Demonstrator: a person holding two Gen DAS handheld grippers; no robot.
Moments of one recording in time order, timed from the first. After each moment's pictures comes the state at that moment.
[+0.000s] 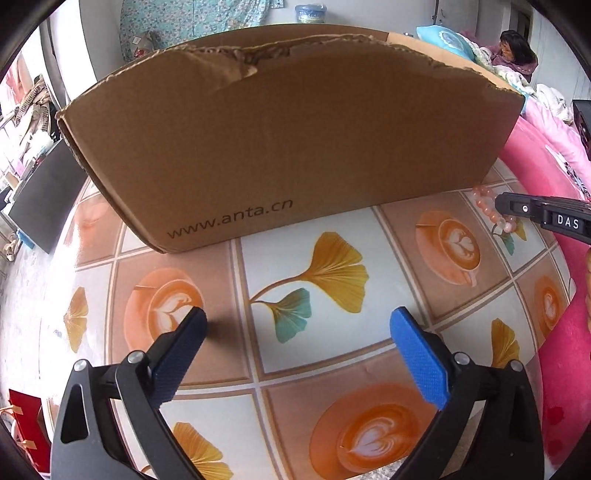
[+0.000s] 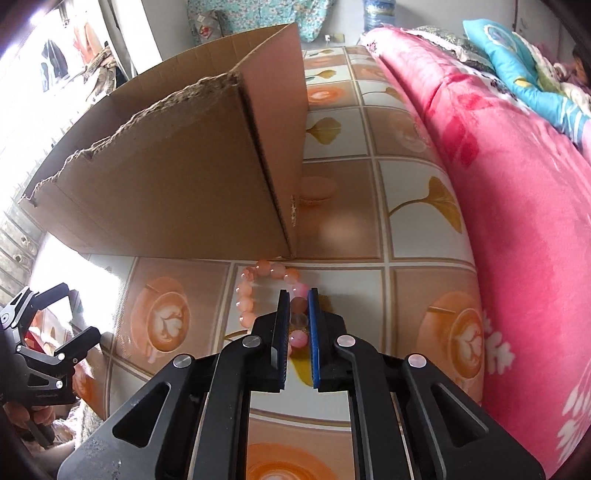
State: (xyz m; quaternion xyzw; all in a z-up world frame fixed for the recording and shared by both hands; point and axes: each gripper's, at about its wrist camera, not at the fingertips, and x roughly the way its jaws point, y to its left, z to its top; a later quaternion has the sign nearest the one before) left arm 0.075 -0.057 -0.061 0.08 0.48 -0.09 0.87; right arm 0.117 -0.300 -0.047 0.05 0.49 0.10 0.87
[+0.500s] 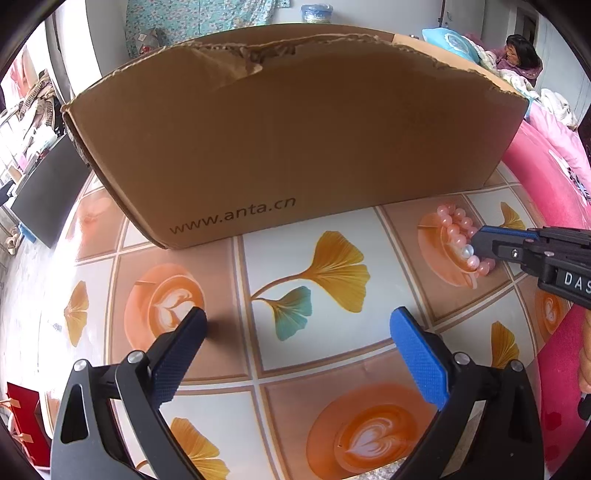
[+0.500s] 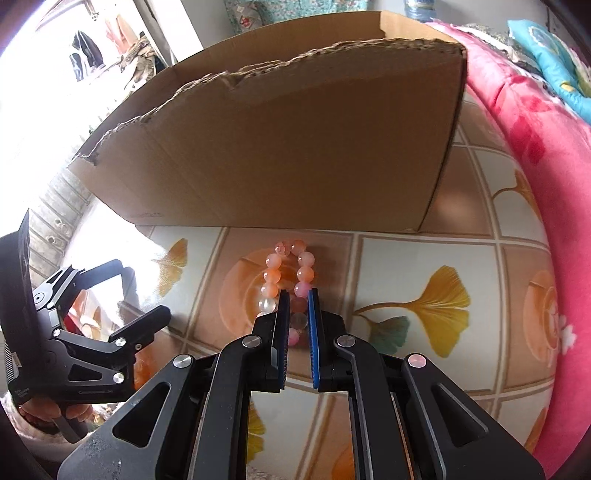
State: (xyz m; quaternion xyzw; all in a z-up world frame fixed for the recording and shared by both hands) left arm 0.074 -0.048 -0.061 0.07 0.48 -0.09 0.87; right arm 0.097 -0.246 -0.047 0.07 0.50 0.19 0.84
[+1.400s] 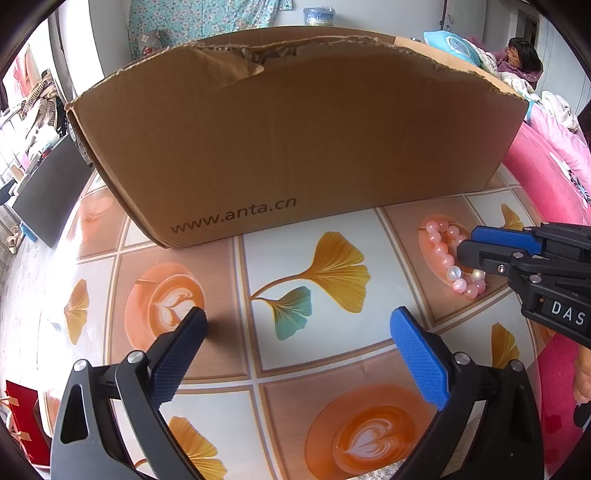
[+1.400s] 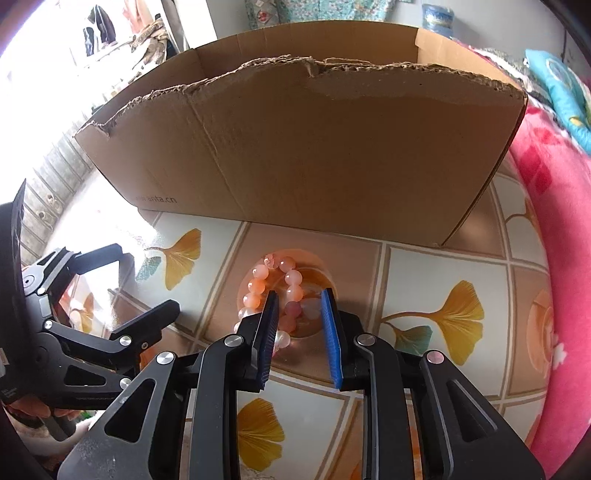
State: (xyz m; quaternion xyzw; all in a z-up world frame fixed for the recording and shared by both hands) left arm 0.071 -0.044 -0.064 0.07 0.47 -0.08 0.87; right arm 0.101 -0.212 -0.040 -0.01 0.48 0.17 0.86
